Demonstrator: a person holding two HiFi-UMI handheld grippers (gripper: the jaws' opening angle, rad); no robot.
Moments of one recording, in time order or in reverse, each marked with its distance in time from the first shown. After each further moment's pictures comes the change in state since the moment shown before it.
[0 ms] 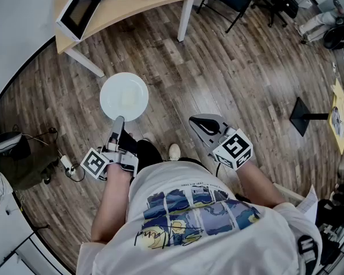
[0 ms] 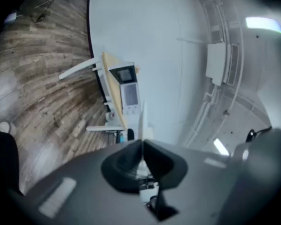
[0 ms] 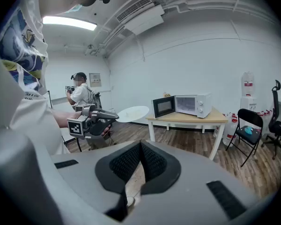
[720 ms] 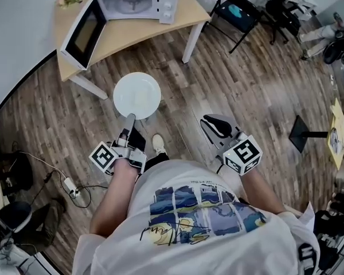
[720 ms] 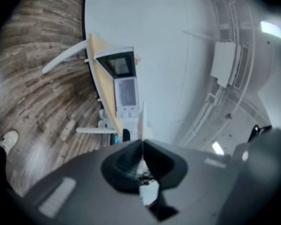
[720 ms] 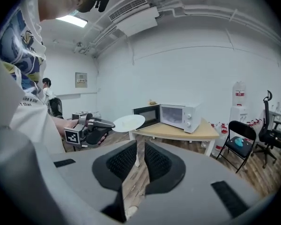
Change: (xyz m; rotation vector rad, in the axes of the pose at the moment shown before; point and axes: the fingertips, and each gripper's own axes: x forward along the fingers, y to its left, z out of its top) left arm 0.172 0.015 0.095 -0.040 0.079 -0.062; right arm 0.090 -0.135 0.095 -0.010 -0.037 -0.157
